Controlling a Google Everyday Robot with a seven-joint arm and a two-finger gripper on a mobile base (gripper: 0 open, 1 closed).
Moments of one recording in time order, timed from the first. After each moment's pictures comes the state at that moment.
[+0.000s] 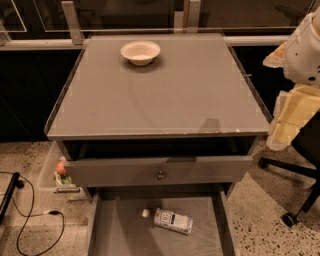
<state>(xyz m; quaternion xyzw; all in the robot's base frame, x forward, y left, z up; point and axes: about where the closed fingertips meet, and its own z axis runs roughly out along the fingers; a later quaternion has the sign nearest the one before) 0.438 -0.216 0.977 -0.60 0.78 -0.04 0.16</state>
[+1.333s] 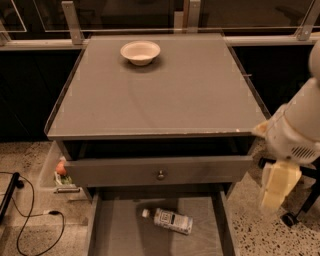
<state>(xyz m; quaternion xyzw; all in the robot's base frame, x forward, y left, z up) 0.392 -0.223 0.847 -0.60 0.79 0.03 0.09</state>
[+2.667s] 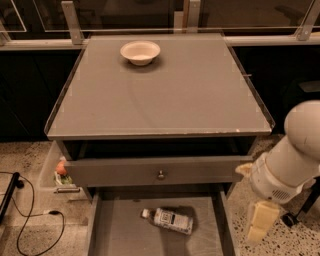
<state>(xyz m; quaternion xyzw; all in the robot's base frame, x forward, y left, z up) 0.368 -0.218 0.729 -0.61 0.78 0.11 0.09</state>
